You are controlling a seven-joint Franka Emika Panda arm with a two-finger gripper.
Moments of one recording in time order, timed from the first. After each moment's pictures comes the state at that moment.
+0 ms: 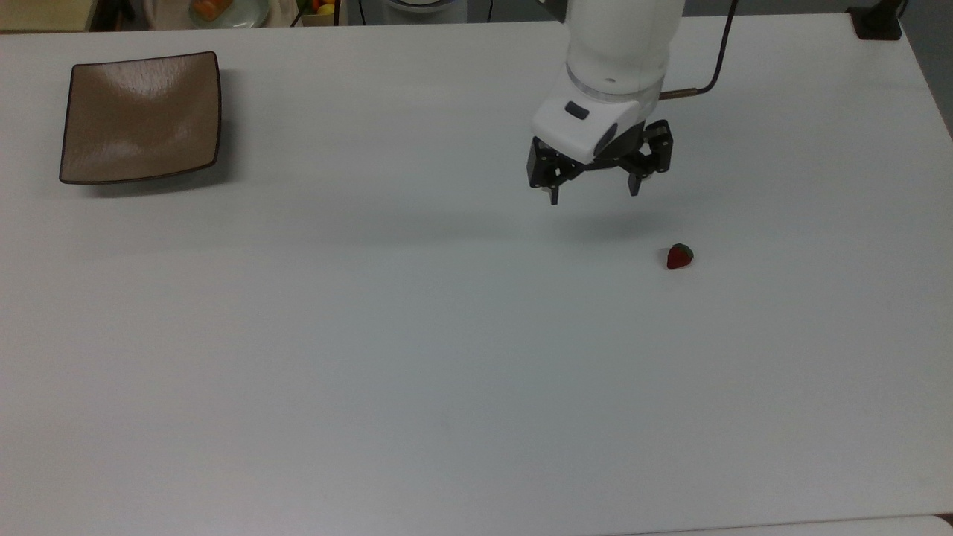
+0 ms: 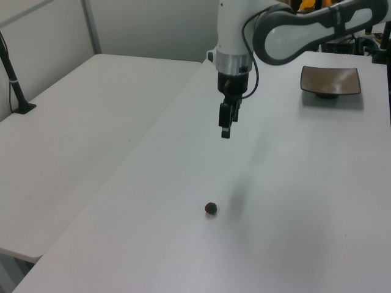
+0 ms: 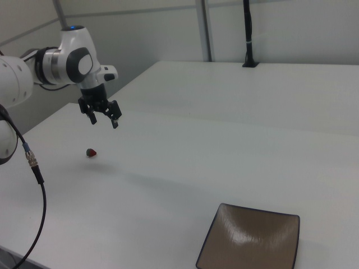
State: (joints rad) arm 0.43 0.45 -0.02 -1.39 0.05 1.92 0.22
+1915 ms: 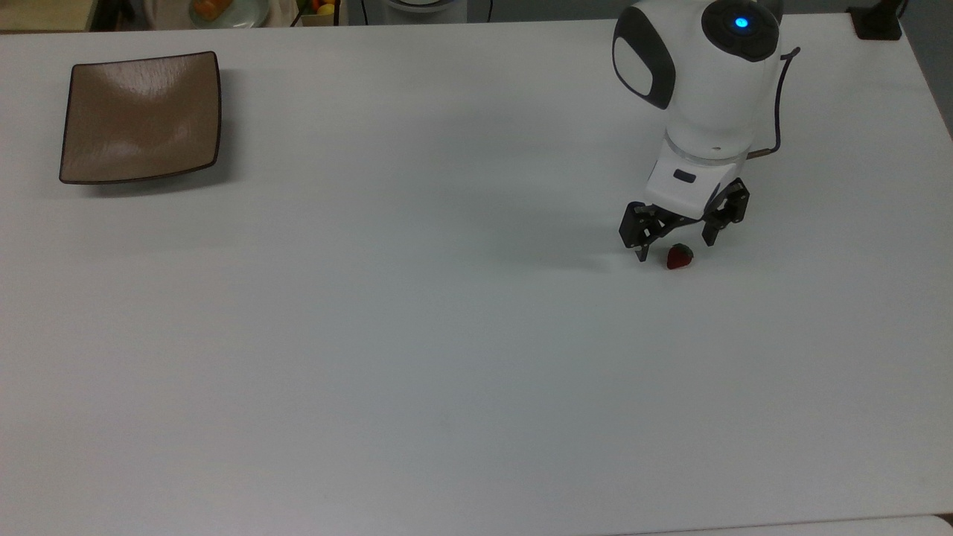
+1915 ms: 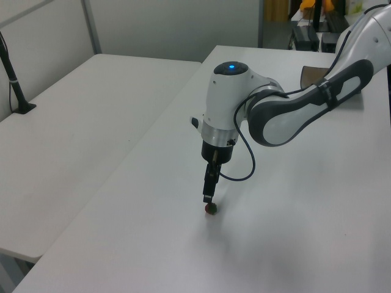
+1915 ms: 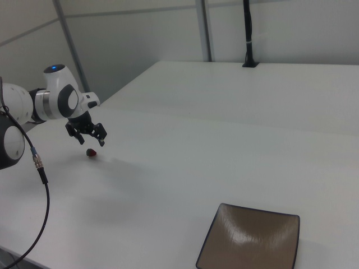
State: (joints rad) arm 0.59 0.66 -0.02 -1.39 0.00 2.24 0.26
